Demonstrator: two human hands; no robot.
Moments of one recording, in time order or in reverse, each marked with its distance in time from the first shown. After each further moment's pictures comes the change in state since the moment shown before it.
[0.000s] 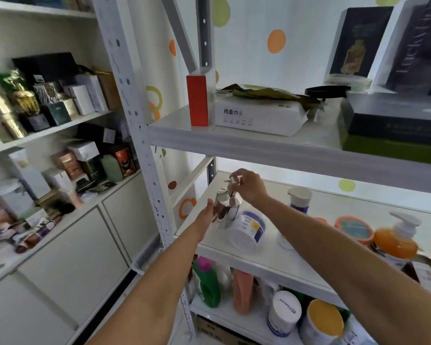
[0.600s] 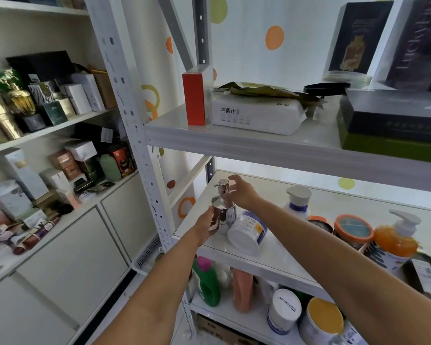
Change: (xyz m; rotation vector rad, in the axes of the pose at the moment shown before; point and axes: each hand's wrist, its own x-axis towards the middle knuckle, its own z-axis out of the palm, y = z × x) left_hand 0.007 -0.014 -0.002 -0.176 -0.065 -0.105; right_hand -0.003 0.006 0.016 0.009 -0.250 0.065
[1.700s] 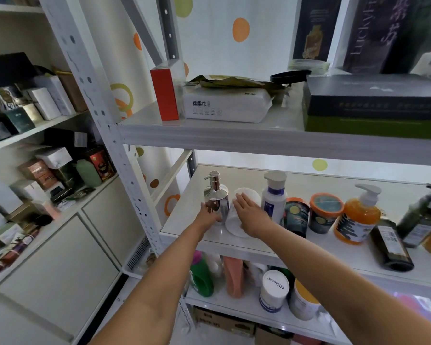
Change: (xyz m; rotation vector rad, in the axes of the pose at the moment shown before) left_hand -0.007 -0.010 0.032 0.468 -0.061 0.089; right_hand -0.068 0.085 0.009 -0.769 -0.001 -0.101
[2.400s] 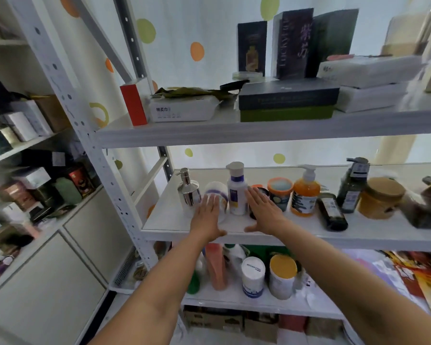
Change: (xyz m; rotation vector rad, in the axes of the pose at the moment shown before) left_hand -0.084 0.002 0.072 1.265 0.082 0.520; right_hand -0.134 0.059 -0.021 0.052 0.099 0.131
